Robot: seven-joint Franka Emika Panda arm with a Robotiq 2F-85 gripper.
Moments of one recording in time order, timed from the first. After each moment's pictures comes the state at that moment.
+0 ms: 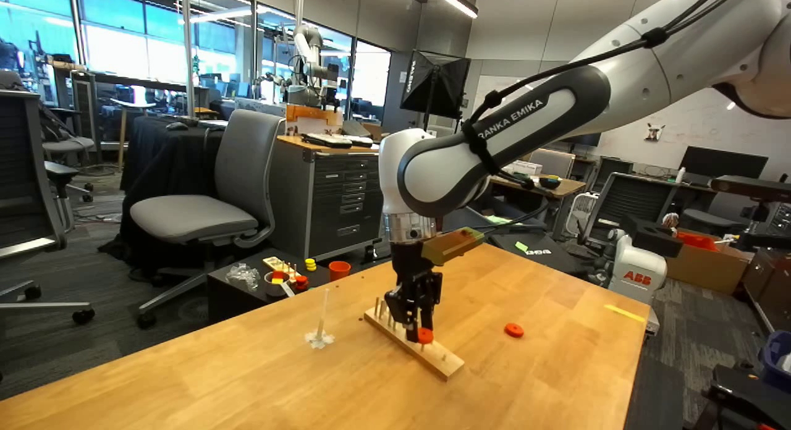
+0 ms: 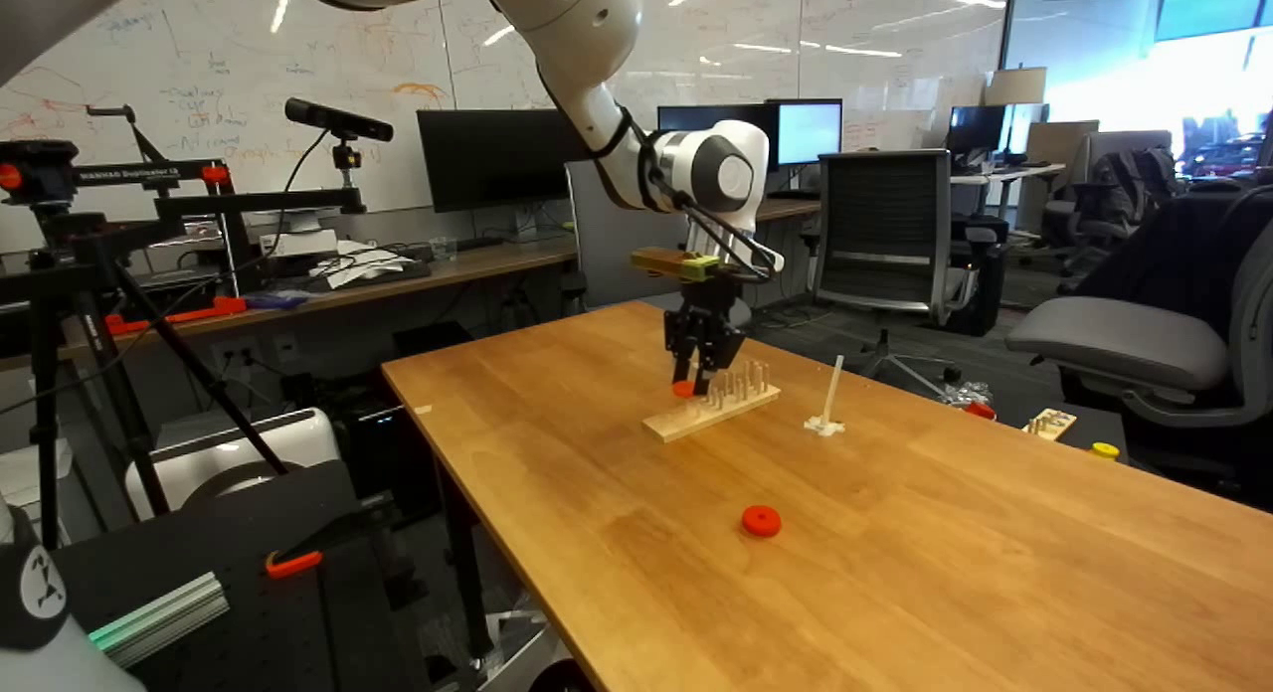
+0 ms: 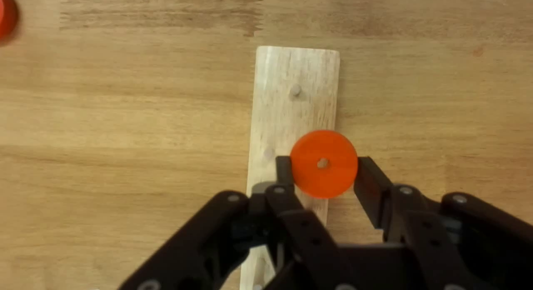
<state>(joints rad) 0.22 0.92 0.07 -1.37 -0.03 1.99 0.22</state>
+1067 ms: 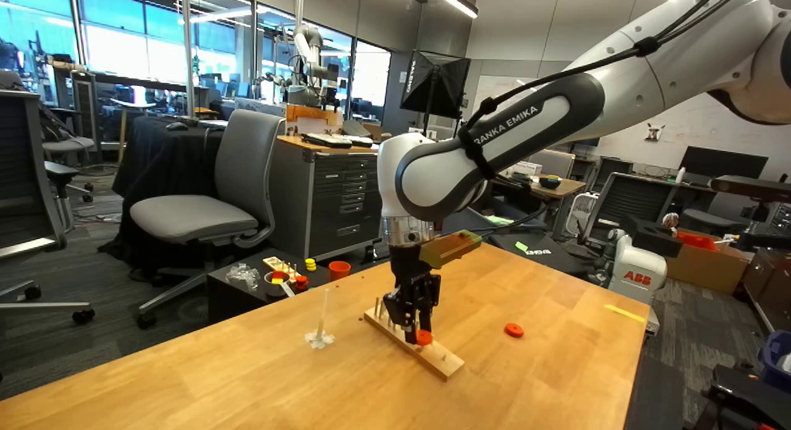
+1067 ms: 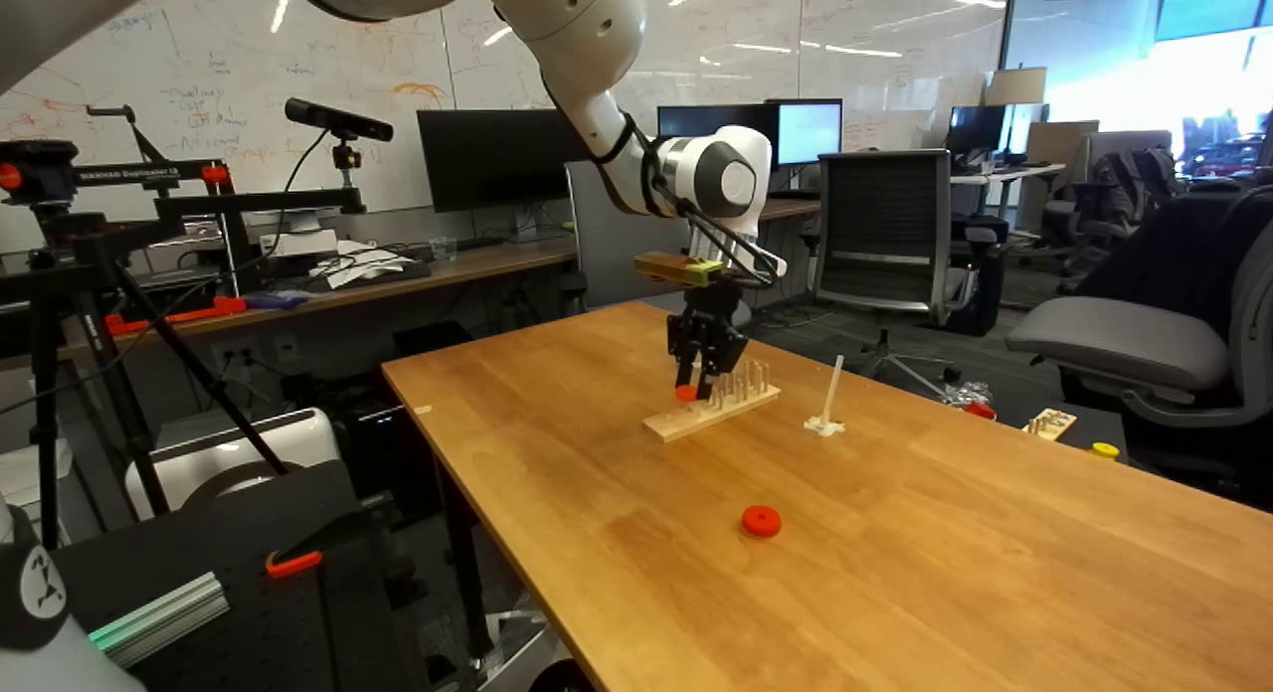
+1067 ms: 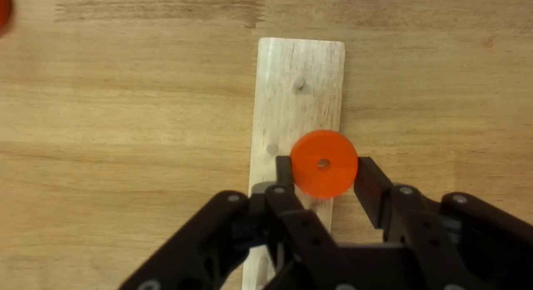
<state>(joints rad) 0.22 0.94 0.07 -1.34 -0.03 1.99 0.22</state>
